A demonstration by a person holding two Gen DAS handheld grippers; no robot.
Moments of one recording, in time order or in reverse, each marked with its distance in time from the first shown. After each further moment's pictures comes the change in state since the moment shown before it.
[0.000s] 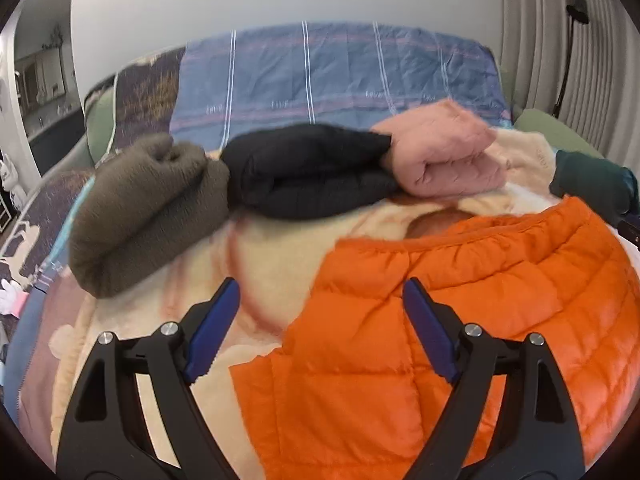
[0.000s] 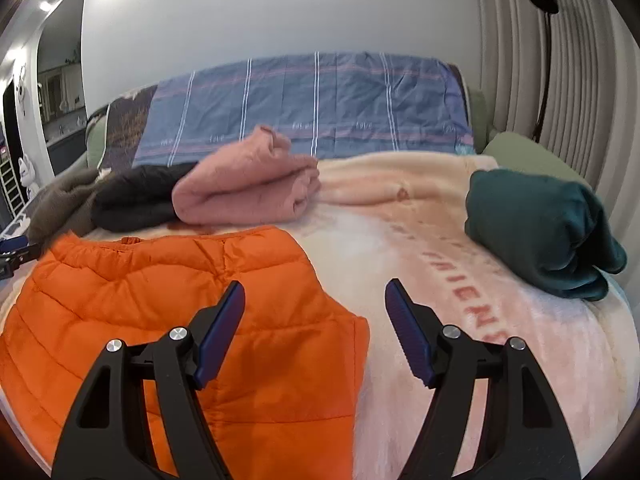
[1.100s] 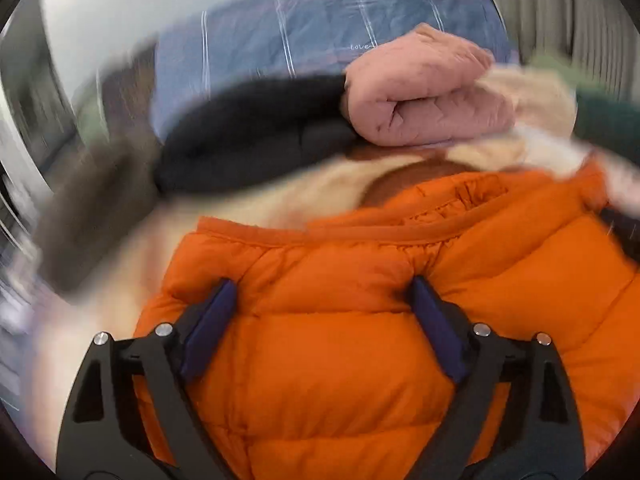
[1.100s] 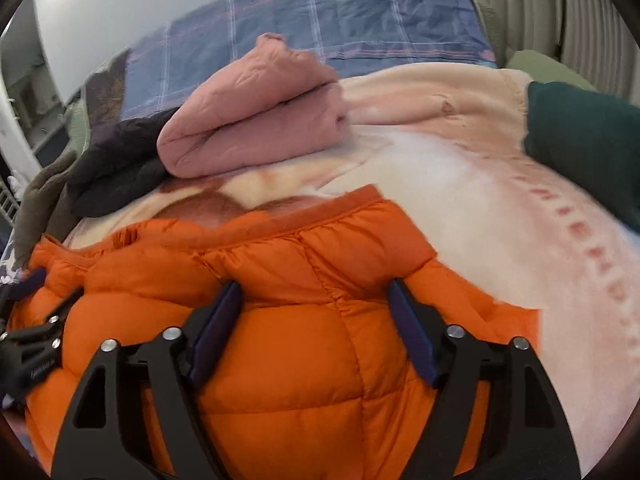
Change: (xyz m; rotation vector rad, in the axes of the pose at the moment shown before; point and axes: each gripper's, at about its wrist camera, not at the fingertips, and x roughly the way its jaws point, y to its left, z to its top) left arm 0.080 -0.087 -0.006 0.027 0.118 0.053; right arm 0.097 0.051 -0.006 0.155 0.201 0.035
